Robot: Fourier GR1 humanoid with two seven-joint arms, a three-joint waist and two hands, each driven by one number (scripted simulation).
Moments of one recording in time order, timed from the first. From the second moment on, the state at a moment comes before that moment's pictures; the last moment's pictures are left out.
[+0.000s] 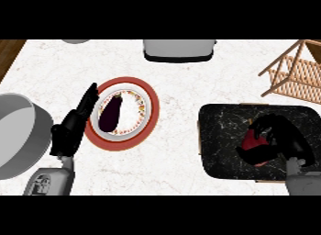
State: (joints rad) left arm -0.15 0.08 -0.01 -1.46 -0.15 -0.03 0.03; right arm -0.12 -0.31 0.12 -1.59 0.56 0.14 0.58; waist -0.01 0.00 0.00
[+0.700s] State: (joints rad) left arm -0.15 0.06 -0.02 -1.48 -0.16 -0.02 0.04; right arm 0.00 -0.22 0.02 -2.11 0.49 0.01 0.63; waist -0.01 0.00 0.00
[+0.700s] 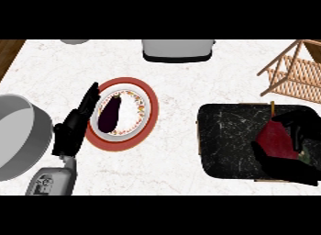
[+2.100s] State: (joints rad) left arm -0.14 0.07 -0.01 -1.48 -0.16 -0.04 0.02; right arm -0.45 -0.64 -0.49 -1.93 0.50 0.09 0.84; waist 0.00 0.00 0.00
